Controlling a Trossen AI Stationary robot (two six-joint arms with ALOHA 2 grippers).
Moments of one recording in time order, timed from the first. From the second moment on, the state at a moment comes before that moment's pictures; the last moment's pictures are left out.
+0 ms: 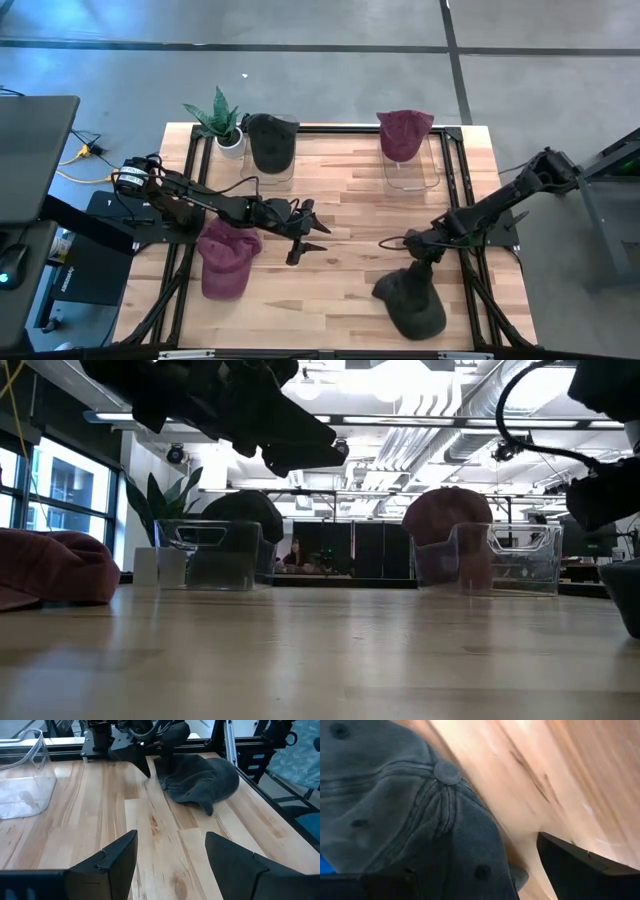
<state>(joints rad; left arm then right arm) -0.14 1.57 0.78 0.47 0.09 -0.01 0.44 1.19 0.43 -0.43 -0.28 1.11</state>
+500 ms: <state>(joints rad) -0.14 1.57 0.78 0.47 0.04 0.00 0.44 1.19 0.40 -0.10 -0.27 1.04</state>
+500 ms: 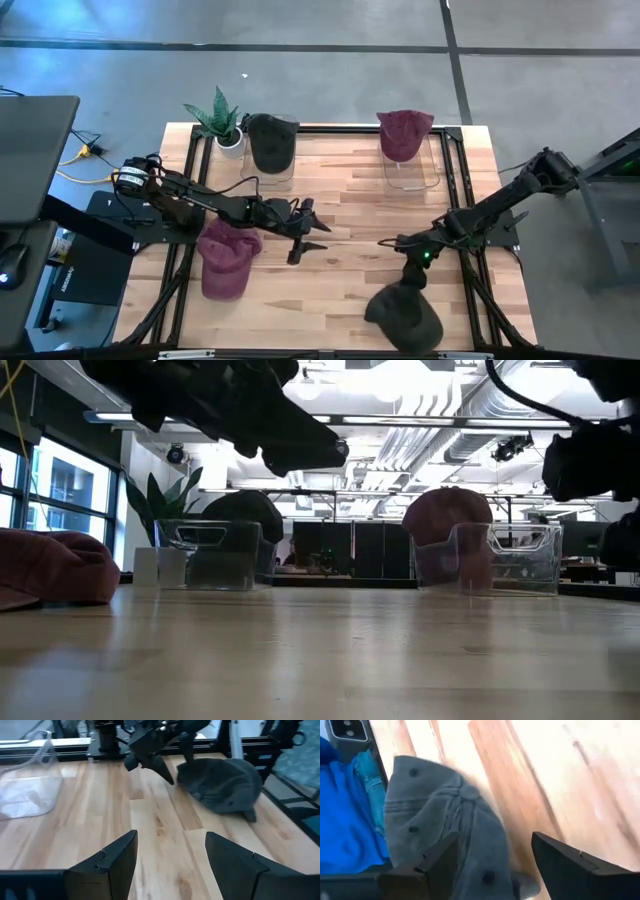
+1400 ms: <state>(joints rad) -0.14 1.57 0.78 0.47 -0.02 -0.01 0.46 1.21 0.56 -0.27 0.11 0.65</state>
